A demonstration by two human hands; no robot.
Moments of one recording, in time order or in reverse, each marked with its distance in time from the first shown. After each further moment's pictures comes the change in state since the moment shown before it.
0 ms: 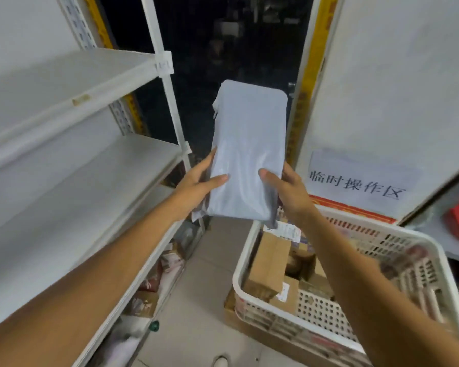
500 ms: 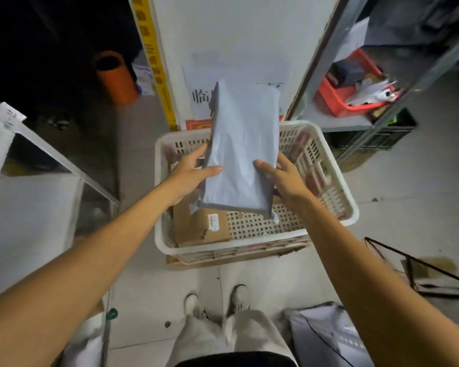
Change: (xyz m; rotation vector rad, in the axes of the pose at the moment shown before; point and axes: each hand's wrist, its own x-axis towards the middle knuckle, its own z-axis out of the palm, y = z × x) left_hand 0.050 -0.090 0.205 0.007 -0.525 -0.191; right_hand -0.130 0.077 -0.151 -0.008 0.634 0.315
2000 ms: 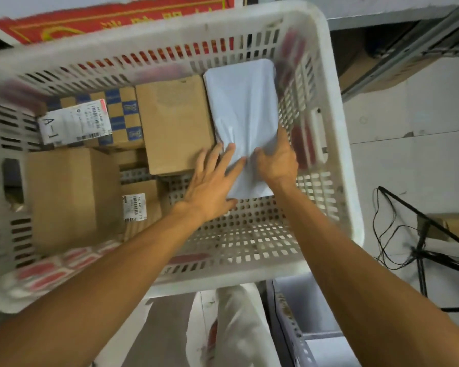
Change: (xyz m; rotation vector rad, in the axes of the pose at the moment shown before) left_hand 0.205 -0.178 0.242 1.435 -0.351 0.095; right_hand 0.232 0.202 -0.177 -0.634 0.210 0.283
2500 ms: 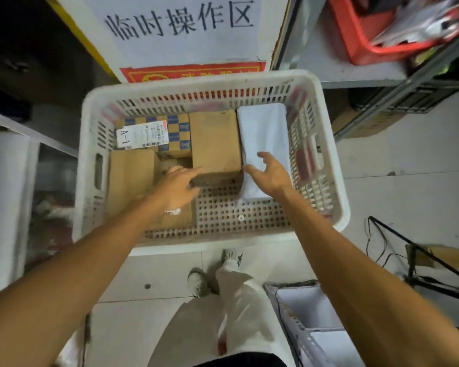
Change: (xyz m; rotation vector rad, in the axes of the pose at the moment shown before) left_hand -0.144 -0.079 -0.068 -0.585 -0.063 -0.300; right_hand -0.115 -0.066 -0.022 -0.152 -0.253 -0.164
